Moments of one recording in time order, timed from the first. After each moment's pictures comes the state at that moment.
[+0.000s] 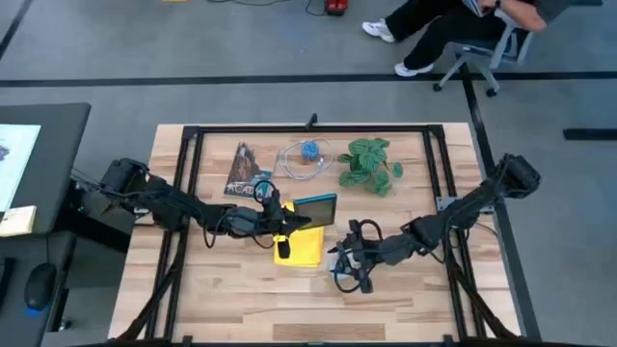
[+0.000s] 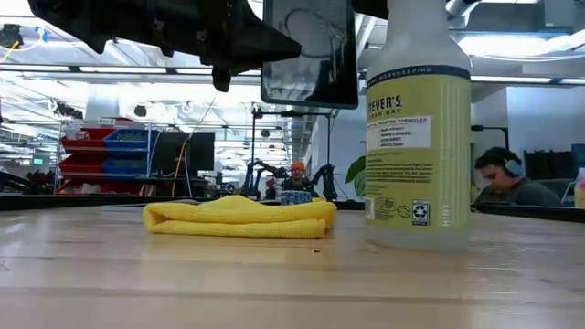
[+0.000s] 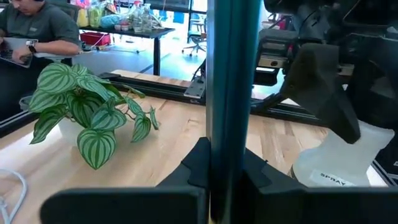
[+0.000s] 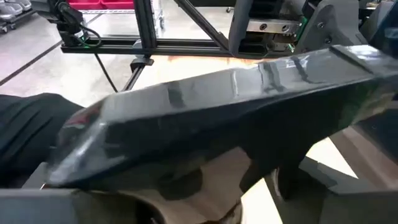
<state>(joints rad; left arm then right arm) -0.25 1.51 0.65 0.75 -0.45 -0.17 0.50 1.46 0.82 0.23 0.34 0.17</state>
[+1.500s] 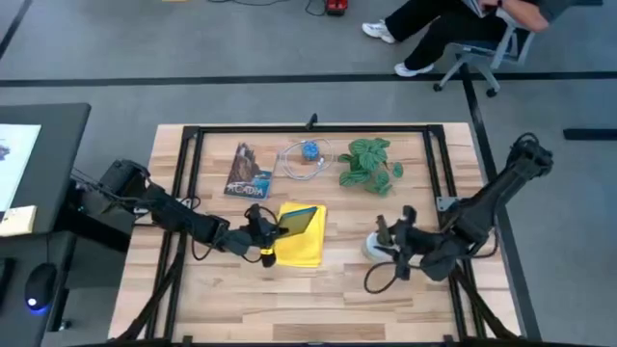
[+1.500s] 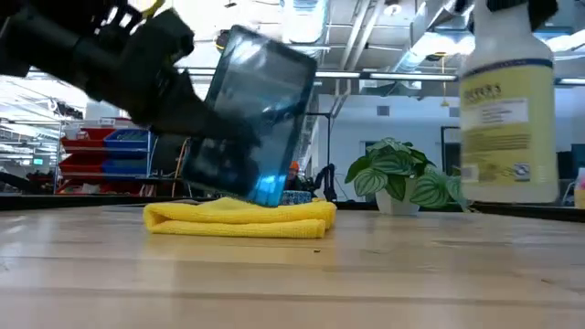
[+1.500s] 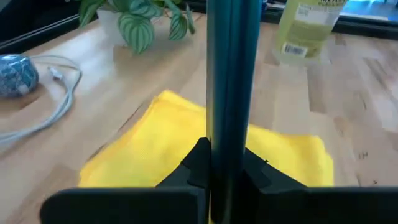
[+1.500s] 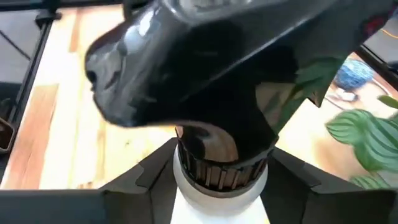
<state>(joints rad) -0.41 1.51 0.44 0.61 -0.70 -0.39 0.76 1.11 0.86 -0.60 0.80 0.69</state>
